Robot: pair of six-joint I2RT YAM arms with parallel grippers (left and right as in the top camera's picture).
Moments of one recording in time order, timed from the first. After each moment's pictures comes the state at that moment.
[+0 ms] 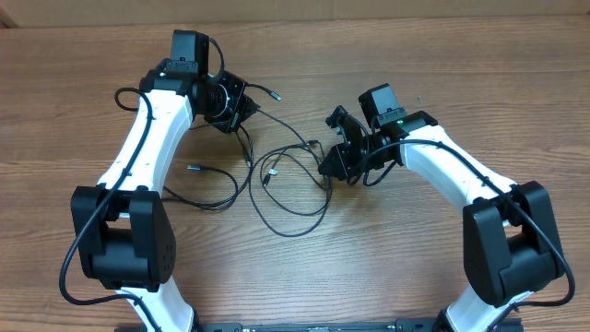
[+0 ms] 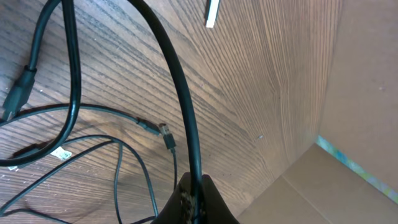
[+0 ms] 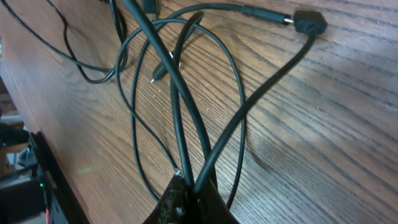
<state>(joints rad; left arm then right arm) -0.10 1.91 1.56 -0.75 0.53 -1.20 0.35 1.84 1.23 -0.67 -0.65 0.00</state>
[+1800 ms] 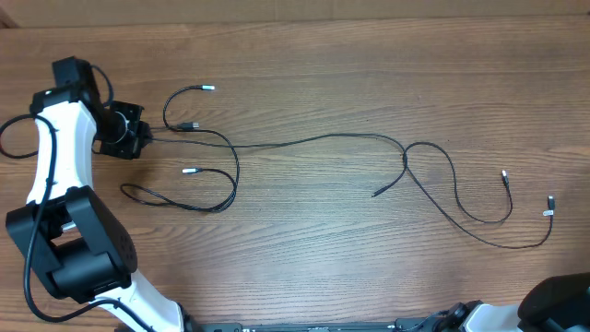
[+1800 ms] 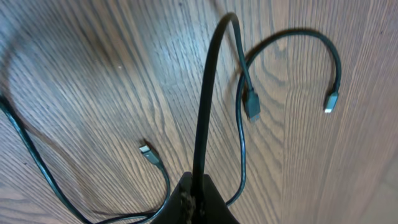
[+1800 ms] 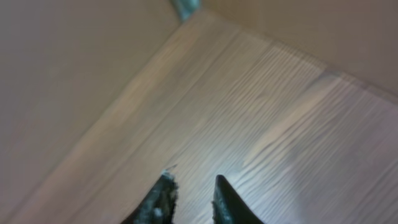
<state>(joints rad) 0.33 1.91 1.56 -1.02 0.28 -1.01 -0.75 1.59 1.69 -0.85 -0.26 0.26</state>
